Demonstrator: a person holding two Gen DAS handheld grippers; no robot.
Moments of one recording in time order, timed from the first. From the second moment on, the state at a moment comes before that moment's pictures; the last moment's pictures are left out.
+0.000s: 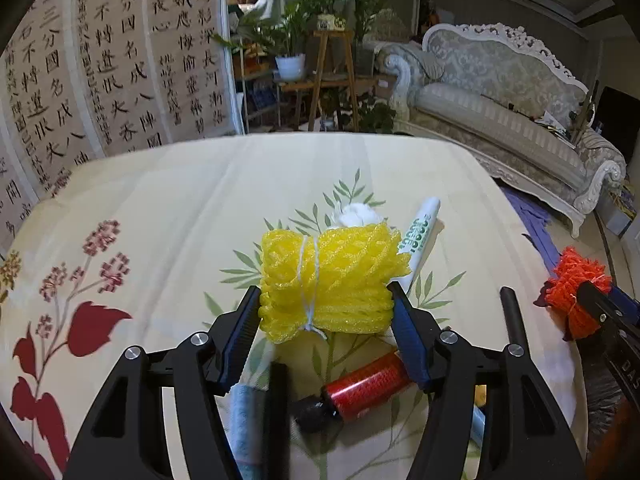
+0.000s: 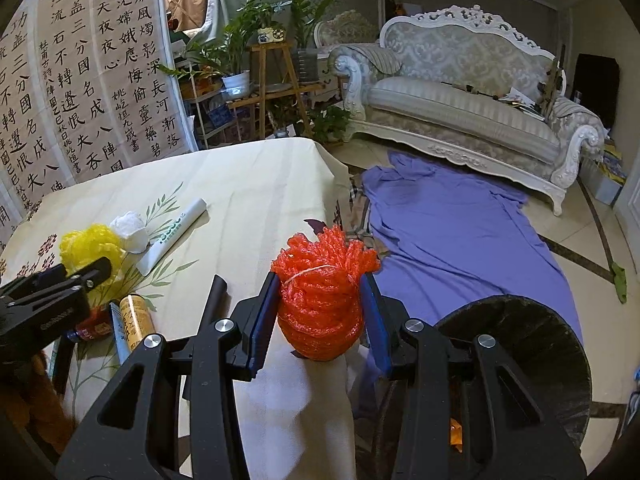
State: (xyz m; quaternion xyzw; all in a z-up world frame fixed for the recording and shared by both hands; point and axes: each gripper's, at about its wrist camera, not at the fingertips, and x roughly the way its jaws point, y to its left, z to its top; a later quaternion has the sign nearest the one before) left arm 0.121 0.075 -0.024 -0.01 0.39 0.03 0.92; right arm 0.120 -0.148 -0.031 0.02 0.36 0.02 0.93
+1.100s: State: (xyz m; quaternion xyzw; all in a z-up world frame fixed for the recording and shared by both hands) left arm 0.040 -0.085 -0.005 0.05 0.33 -0.15 0.93; right arm 0.000 -0.267 -0.027 0.05 0.34 -0.14 0.93
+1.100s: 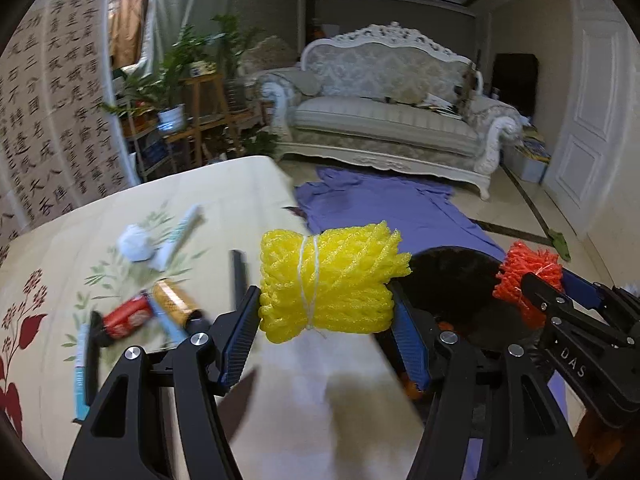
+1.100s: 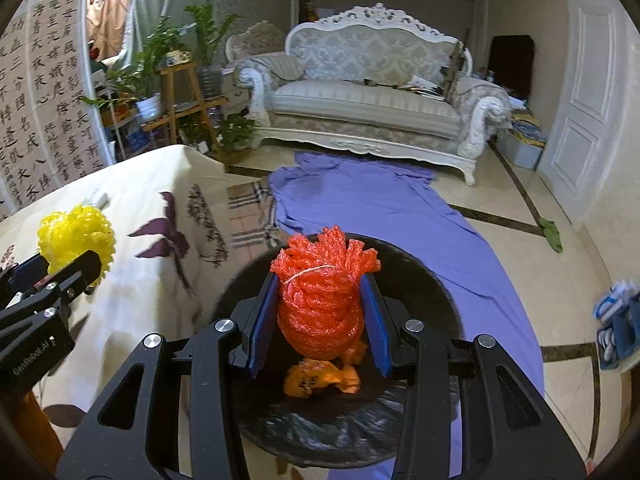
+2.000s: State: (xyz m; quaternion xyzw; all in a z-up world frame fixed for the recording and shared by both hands) left arm 0.050 -0.139 -0.029 0.09 0.35 -0.16 0.92; right arm -0.002 -0.316 -0.040 0.07 0.34 -0.19 0.92
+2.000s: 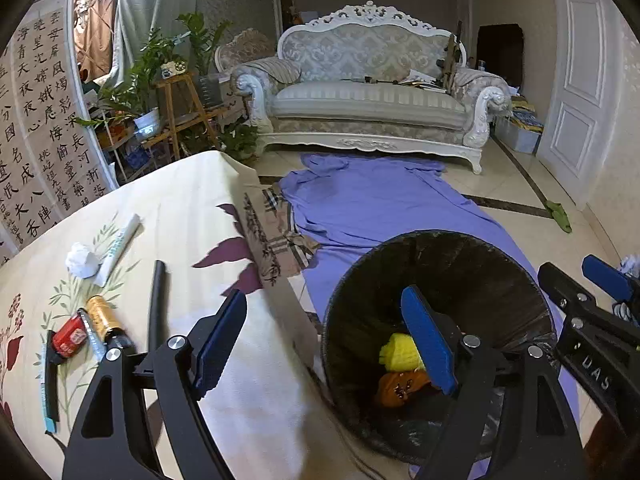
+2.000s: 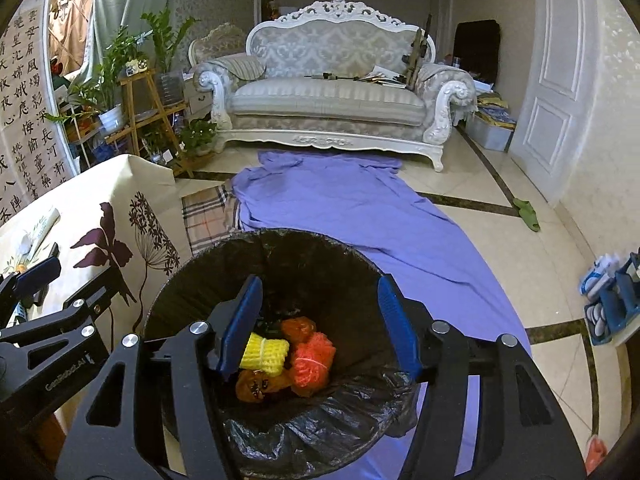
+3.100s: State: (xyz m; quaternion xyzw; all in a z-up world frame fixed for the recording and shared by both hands) left arm 0.031 0.111 -0.029 0.00 0.38 0.07 0.92; right arm 0.027 -0.146 -0.018 -0.01 0.34 0.00 0.94
